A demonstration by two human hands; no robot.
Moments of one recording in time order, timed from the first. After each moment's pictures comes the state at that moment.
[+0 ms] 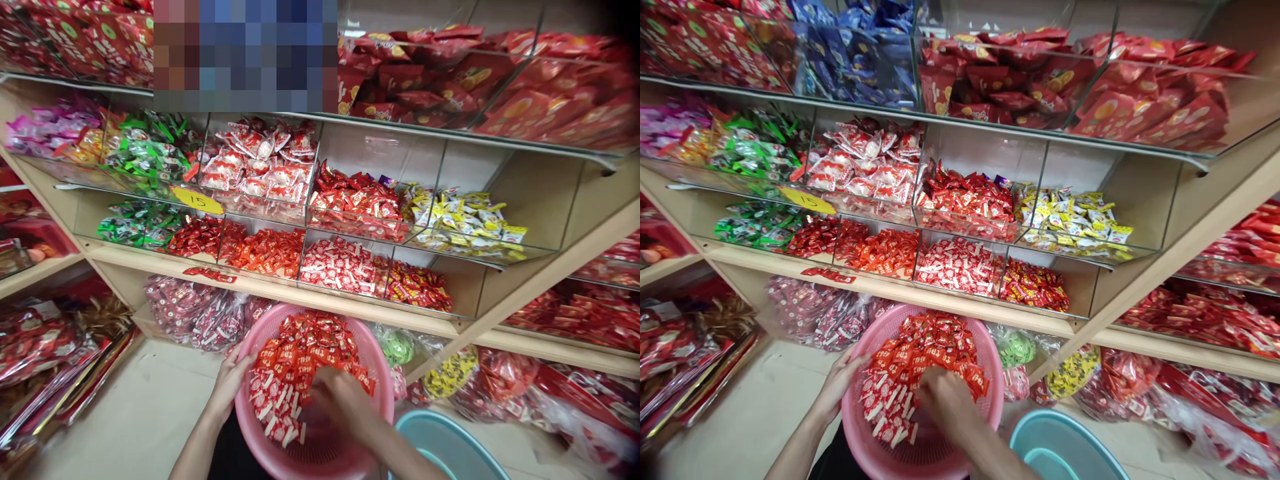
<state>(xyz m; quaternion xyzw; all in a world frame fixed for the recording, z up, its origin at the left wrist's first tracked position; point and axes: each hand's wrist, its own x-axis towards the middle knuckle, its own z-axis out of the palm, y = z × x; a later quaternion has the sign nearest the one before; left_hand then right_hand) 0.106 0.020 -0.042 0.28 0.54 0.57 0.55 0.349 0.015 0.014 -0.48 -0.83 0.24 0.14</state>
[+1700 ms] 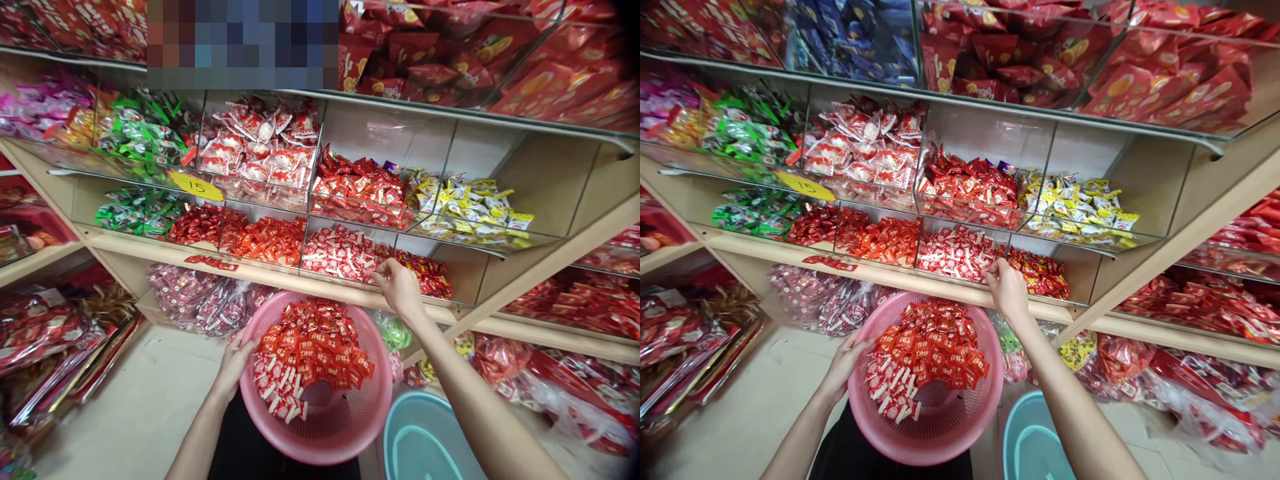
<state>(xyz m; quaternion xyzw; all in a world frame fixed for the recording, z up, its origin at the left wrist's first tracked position) 0.107 0.020 -0.044 0.29 0.53 0.58 0.54 0.422 0.134 0.108 -0.64 -0.69 0.05 0.33</state>
